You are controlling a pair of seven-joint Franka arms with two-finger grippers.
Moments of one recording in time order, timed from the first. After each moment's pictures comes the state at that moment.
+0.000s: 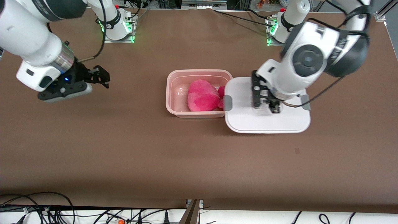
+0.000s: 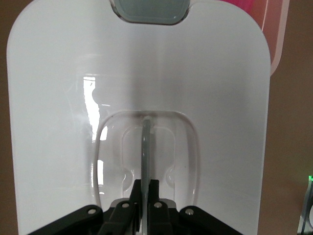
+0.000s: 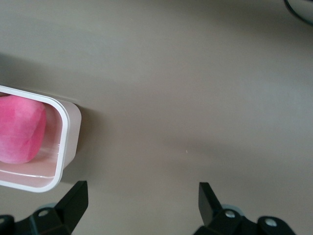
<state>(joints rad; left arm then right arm) -0.33 0.39 -0.16 -1.40 0.08 1.65 1.01 0.31 0.16 -0.05 -1.43 0.02 1.58 0.04</state>
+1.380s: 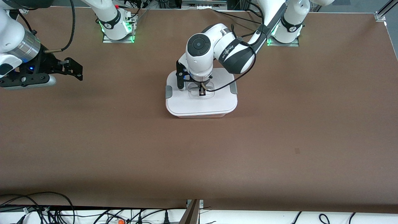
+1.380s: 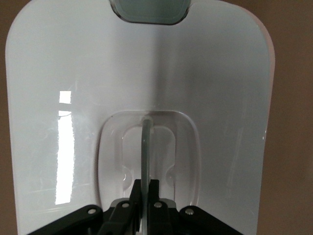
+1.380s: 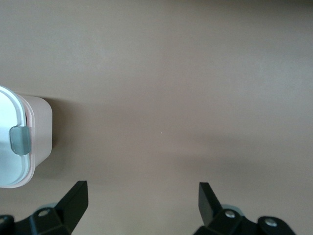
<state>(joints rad) -0.67 0.59 -0.16 -1.40 0.04 1.90 0.64 0.23 0.08 -0.06 -1.51 -0.01 1.57 0.04</state>
